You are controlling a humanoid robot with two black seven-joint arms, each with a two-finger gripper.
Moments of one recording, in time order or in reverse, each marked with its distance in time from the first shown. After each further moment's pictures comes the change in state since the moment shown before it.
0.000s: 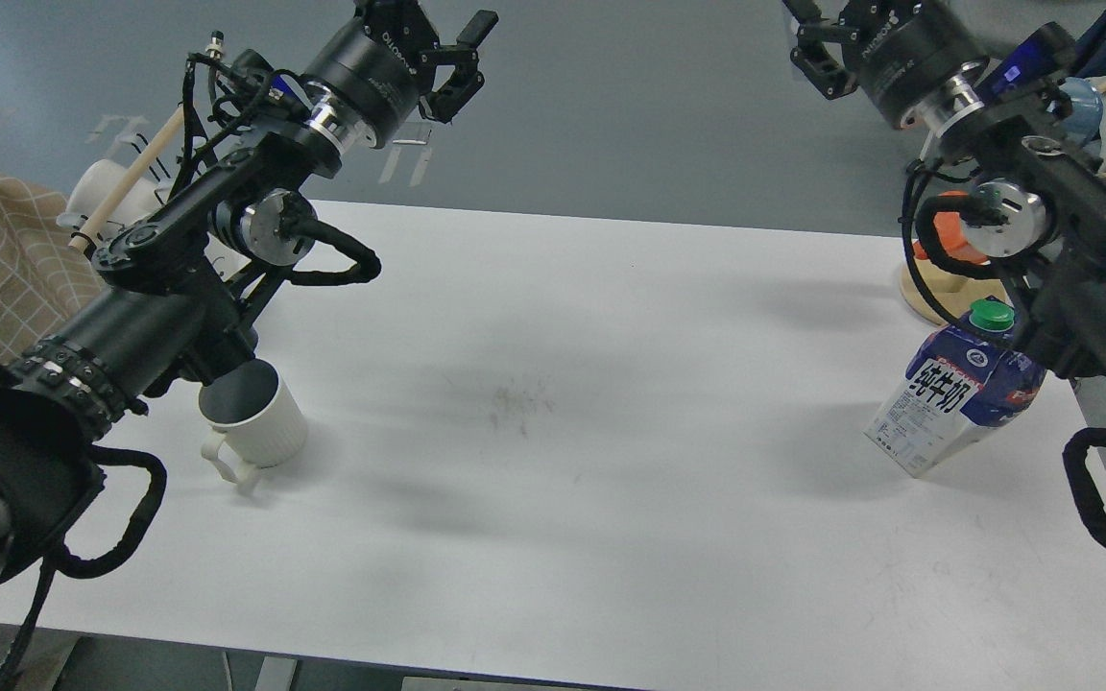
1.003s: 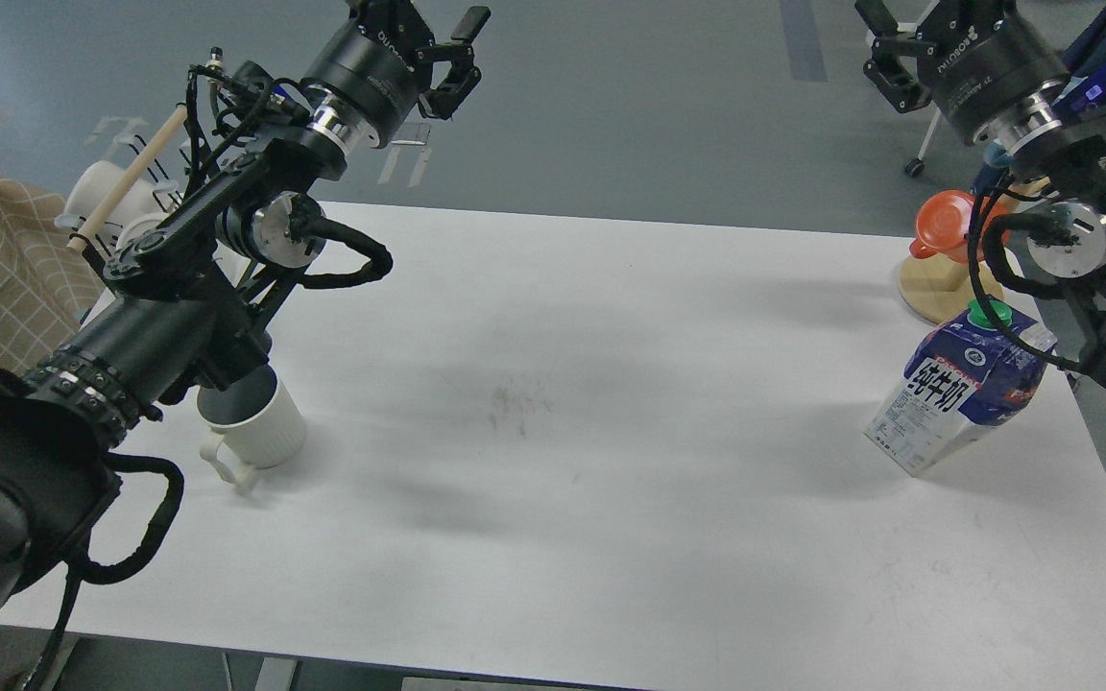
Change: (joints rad) left arm 0.019 -0.027 -0.067 -0.003 -0.001 0.030 0.001; right arm -0.063 -0.090 0.002 0.080 0.008 -0.015 0.000
